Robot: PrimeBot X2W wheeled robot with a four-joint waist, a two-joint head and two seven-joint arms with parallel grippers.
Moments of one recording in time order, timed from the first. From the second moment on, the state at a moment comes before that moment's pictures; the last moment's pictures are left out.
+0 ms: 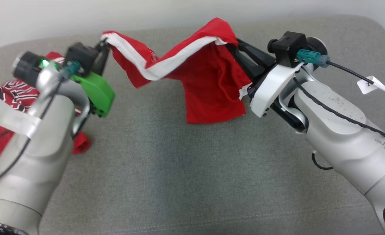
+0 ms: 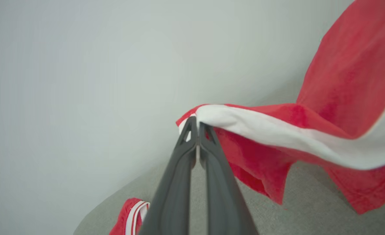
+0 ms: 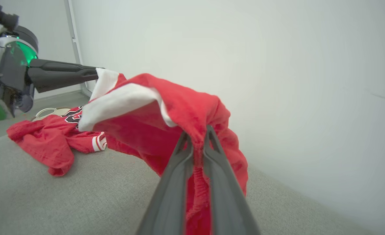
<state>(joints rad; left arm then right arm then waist) -0.87 0.21 -0.65 0.73 -0.29 -0.12 -0.20 -0.87 -0.26 0.92 0.58 0.58 0.12 -0.25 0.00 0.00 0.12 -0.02</state>
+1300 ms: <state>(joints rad) -0.61 0.35 -0.95 0.43 -0.94 -0.12 0.44 -0.65 -0.66 1.12 0.14 1.31 0.12 0.28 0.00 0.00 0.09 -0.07</state>
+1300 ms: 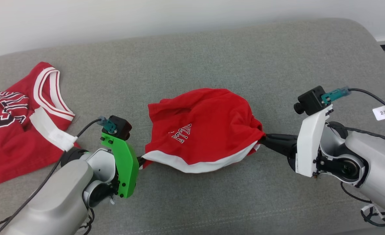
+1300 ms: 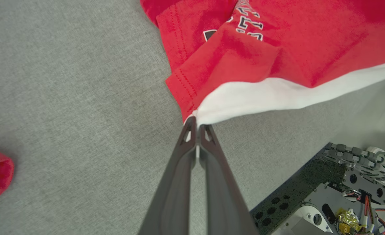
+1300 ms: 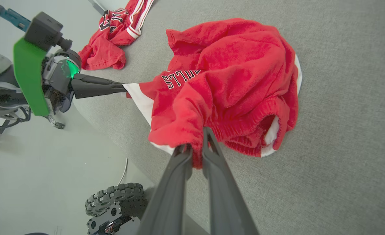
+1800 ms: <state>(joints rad) -1.15 0.36 -0.68 0.44 -0.98 -0.12 0.45 -1.17 -0.57 0.84 0.32 1.29 0.10 0.30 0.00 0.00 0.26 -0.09</state>
